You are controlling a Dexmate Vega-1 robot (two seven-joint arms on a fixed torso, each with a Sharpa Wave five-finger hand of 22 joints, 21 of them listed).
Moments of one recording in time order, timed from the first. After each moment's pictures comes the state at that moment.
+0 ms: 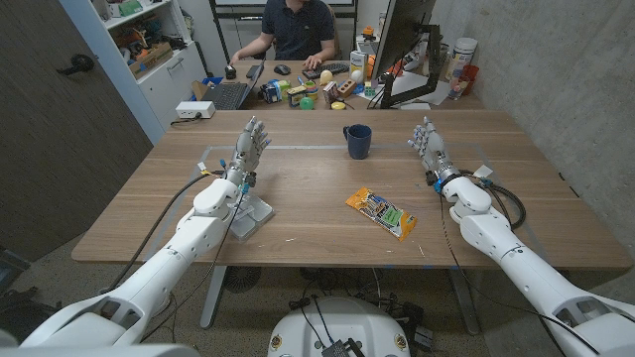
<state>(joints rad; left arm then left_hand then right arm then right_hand) 0.85 0.45 0.31 -1.30 -0.60 -0.27 -0.05 -0.01 0.06 0.34 0.20 0.31 -0.17 0.04 0.19 0.18 -0.17 0.00 0.19 0.18 -0.17 0.01 0.34 0.20 -0.12 -0.01 0.40 0.18 -0.86 -0.43 -0.26 -1.30 0.53 0.24 0.10 0.01 0.06 0.22 0.19 0.32 -0.17 0.12 0.19 0.18 -0.12 0.08 0.19 0.19 -0.17 0.00 0.24 0.19 -0.17 -0.03 0.70 0.18</state>
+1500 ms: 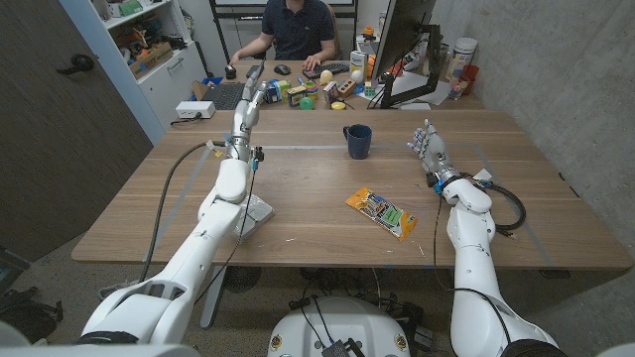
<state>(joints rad) 0.70 0.24 0.20 -1.14 0.17 -0.58 0.32 0.22 -0.04 0.31 -0.04 0.32 -0.09 -0.22 0.19 0.19 -0.09 -0.10 0.18 0.20 -0.10 0.02 0.31 0.18 0.05 0.12 0.32 0.18 -0.81 0.20 0.46 -1.31 -0.15 0.14 0.57 0.01 0.06 0.22 0.19 0.32 -0.17 0.12 0.19 0.18 -0.12 0.08 0.19 0.19 -0.17 0.00 0.24 0.19 -0.17 -0.03 0.70 0.18</state>
